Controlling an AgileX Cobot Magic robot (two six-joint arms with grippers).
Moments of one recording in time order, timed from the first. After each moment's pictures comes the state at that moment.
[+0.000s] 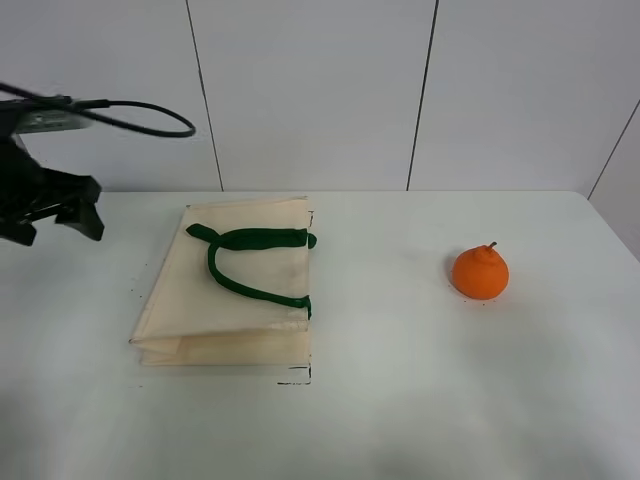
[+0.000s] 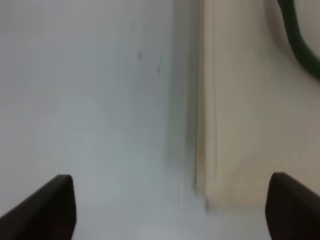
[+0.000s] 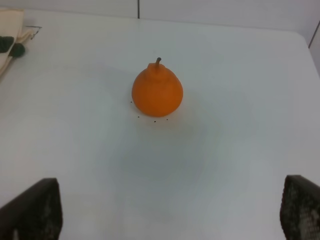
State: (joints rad) left arm -0.01 1.57 -1.20 -0.01 0.84 -0.06; right arm 0.03 0.00 -0.49 0.02 1.03 -0.01
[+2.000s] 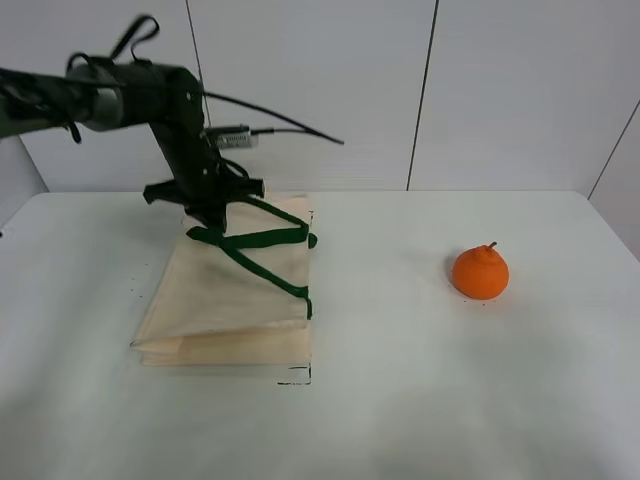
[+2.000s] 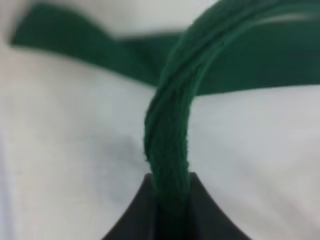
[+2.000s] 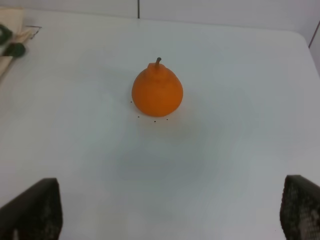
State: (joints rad) left arm -0.33 2.14 -1.84 0.06 0.97 -0.35; right arm 0.03 0.00 -0.49 0.02 1.03 -0.01
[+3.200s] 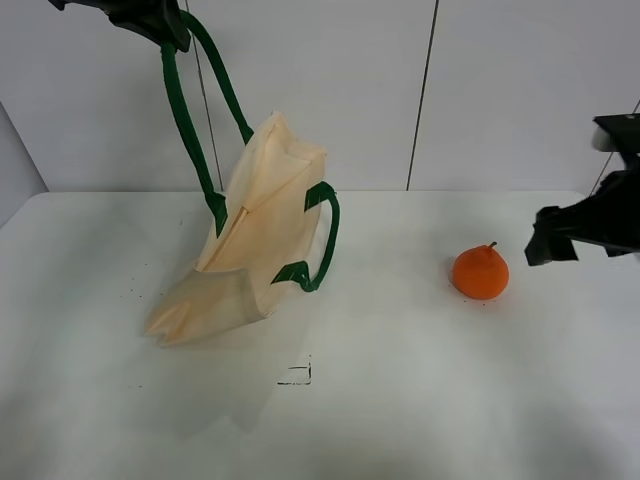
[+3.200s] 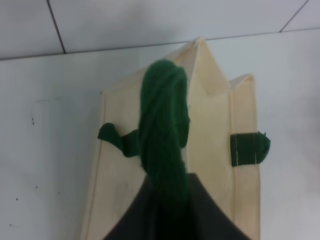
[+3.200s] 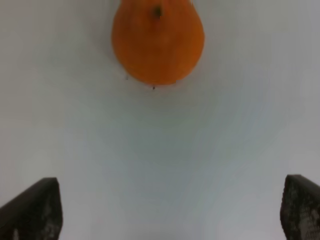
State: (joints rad) left arm -0.33 1.85 -2.18 0.01 1.18 -0.21; right arm 0.03 1.44 -1.02 0.02 0.83 -0.03
